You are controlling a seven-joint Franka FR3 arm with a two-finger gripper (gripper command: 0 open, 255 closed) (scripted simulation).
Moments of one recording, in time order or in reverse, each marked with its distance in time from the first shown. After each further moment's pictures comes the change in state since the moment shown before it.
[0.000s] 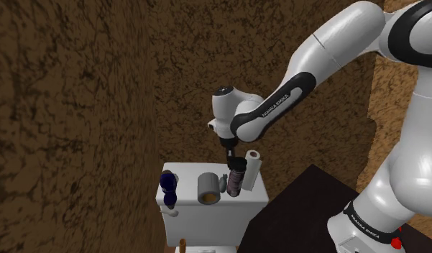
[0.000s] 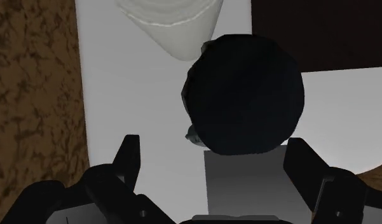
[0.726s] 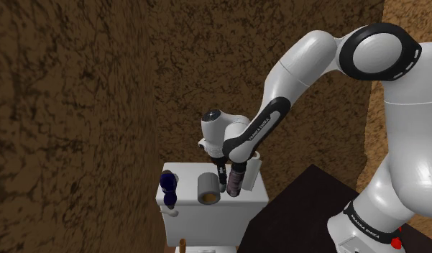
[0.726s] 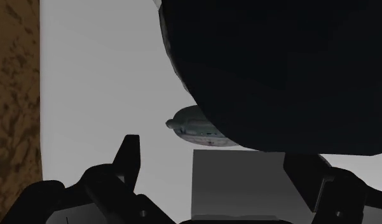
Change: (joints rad) arm 0.070 0.242 -0.036 0.107 -0.130 0.106 0.060
